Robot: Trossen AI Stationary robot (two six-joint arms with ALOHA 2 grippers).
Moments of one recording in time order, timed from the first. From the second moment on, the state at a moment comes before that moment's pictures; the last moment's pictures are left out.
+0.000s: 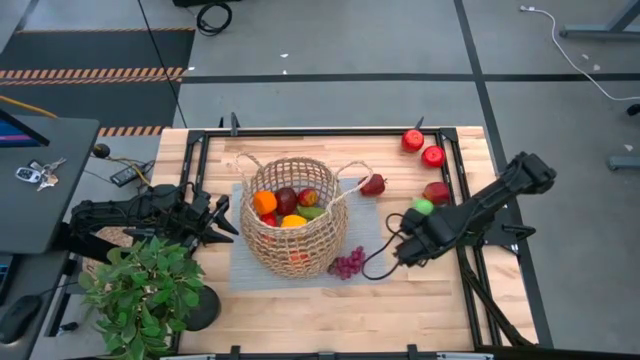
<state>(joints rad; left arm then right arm) 0.00 0.04 0.16 -0.13 0.40 -0.33 0.51 1.45 1.16 -1.57 0.16 1.21</state>
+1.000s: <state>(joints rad) 0.00 0.04 0.16 -0.13 0.40 -0.33 0.60 1.32 0.67 -0.91 0.24 1.44</state>
